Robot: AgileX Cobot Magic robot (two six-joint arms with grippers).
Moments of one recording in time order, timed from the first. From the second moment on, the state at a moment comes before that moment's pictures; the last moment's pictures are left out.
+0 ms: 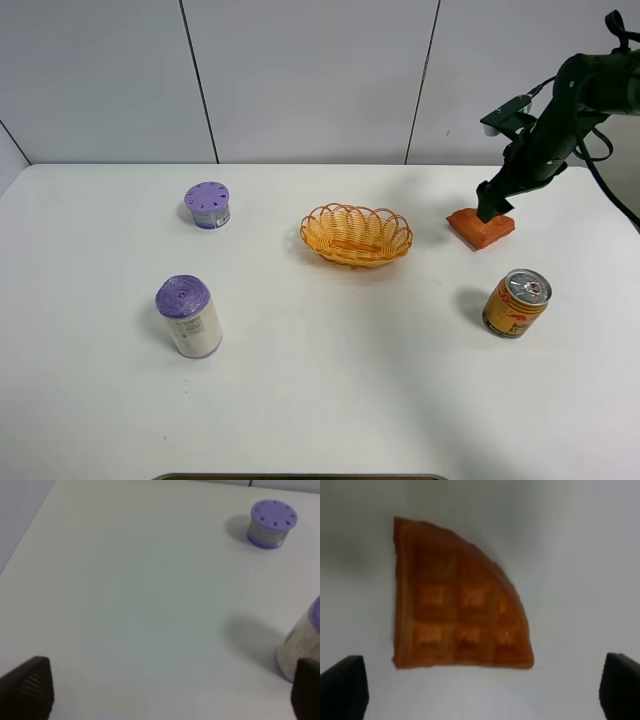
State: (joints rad) left arm -0.01 -0.01 -0.51 0.05 1.06 -0.07; right arm -0.01 2.05 -1.50 0.02 0.79 -0.66
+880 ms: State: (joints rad) left arm -0.01 -0.01 -0.51 0.05 1.06 -0.07; right arm -0.01 2.20 -1.50 0.09 0.68 -0.70
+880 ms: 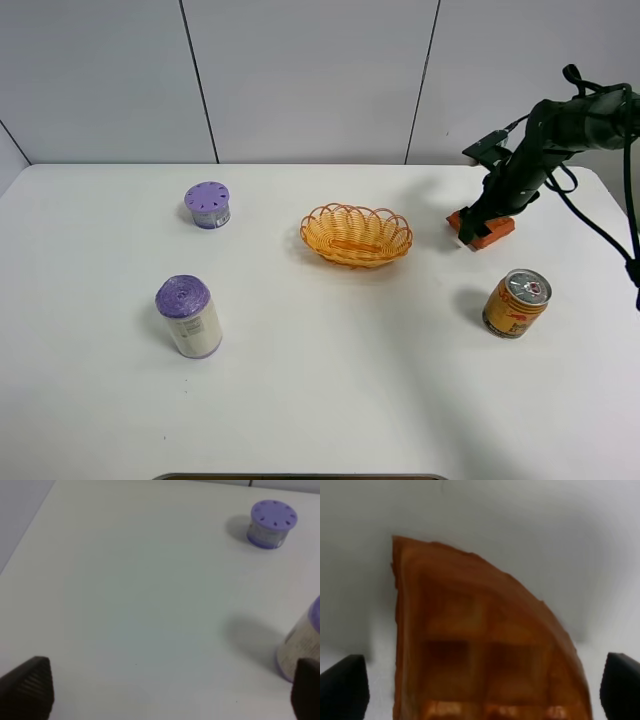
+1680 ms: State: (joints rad) left arm -0.01 -0.01 -0.51 0.05 1.06 -0.07; right arm -0.01 2.24 -1.50 0.09 0.67 -0.70
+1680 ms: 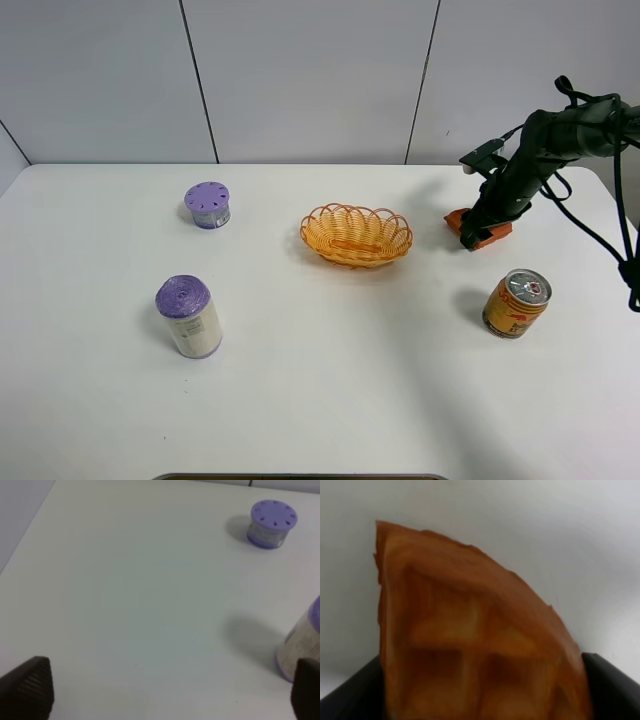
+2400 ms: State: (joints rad) left arm -0.01 -0.01 -0.51 0.05 1.06 -0.07; right arm -0.01 2.18 -1.50 0.08 0.66 -0.65
